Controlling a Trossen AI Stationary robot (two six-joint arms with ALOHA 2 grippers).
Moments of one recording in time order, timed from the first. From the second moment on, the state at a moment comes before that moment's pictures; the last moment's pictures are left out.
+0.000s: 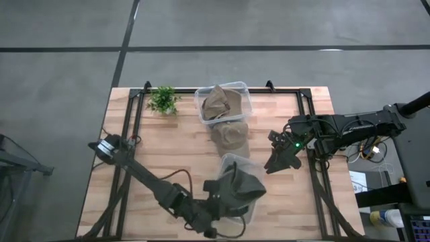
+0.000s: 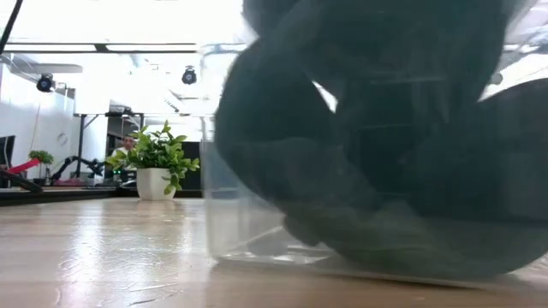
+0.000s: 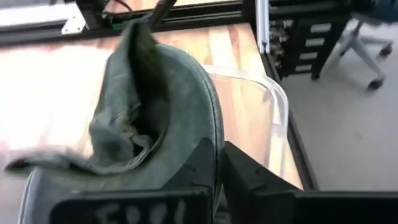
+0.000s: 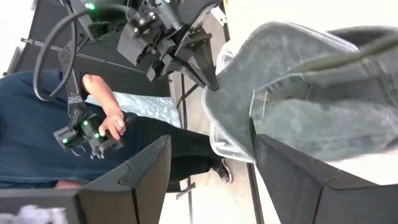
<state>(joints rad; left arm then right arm) -0.61 1.90 1.62 -0.35 -0.49 -0.32 0.14 0.97 0.93 -0.41 -0.52 0.99</state>
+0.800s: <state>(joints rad) -0.49 1.85 1.69 -0.37 0.11 -0.50 0.14 0.97 0.93 -0.41 -0.52 0.99</state>
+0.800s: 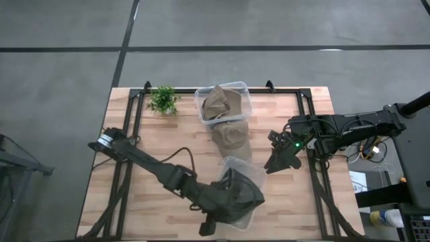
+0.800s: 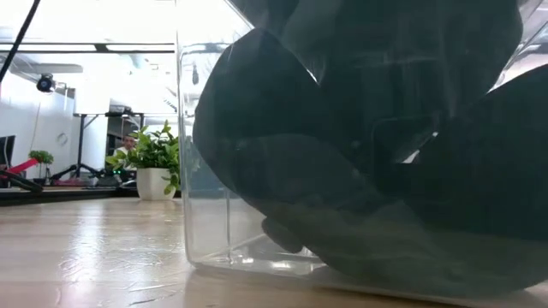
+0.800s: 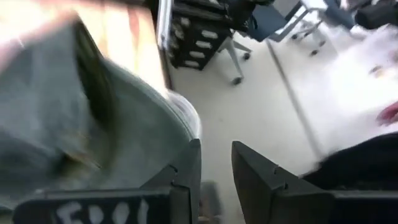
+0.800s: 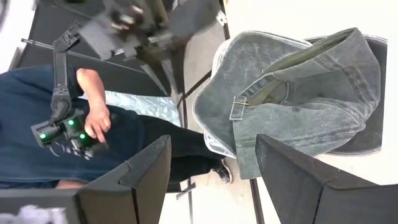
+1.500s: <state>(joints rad) -0.45 2.00 1.65 -0.48 0.14 -0.28 0.14 0.97 0.93 -0.41 -0.52 0.99</state>
